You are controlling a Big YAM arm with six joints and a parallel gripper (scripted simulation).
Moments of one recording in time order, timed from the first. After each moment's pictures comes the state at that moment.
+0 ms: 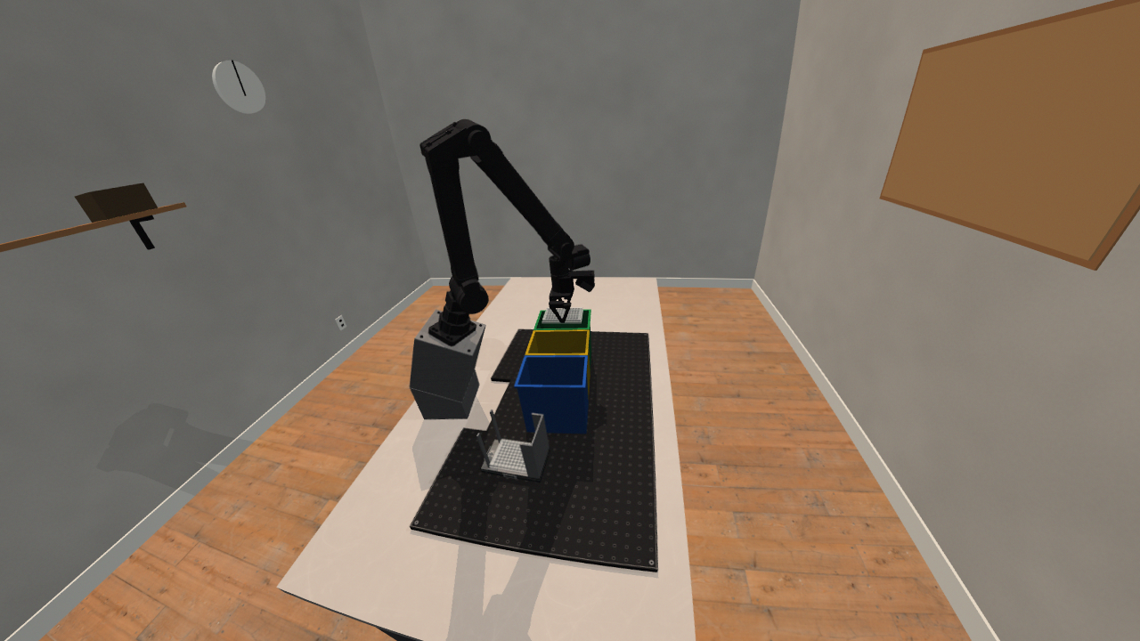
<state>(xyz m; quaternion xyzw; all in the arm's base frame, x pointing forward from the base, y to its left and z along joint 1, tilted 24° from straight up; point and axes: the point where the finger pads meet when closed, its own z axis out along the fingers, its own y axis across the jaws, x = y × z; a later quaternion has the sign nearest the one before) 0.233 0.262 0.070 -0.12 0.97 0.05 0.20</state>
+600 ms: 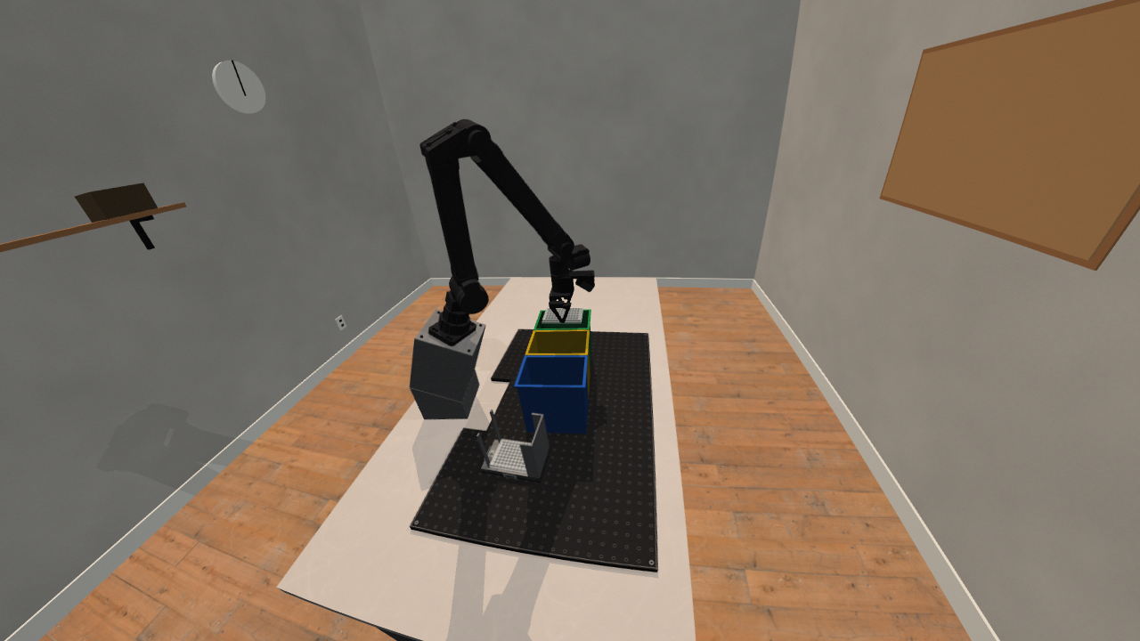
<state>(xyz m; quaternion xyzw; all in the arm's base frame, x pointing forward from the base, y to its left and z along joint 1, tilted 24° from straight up) 0.233 0.262 0.070 -0.12 0.97 0.05 0.20</state>
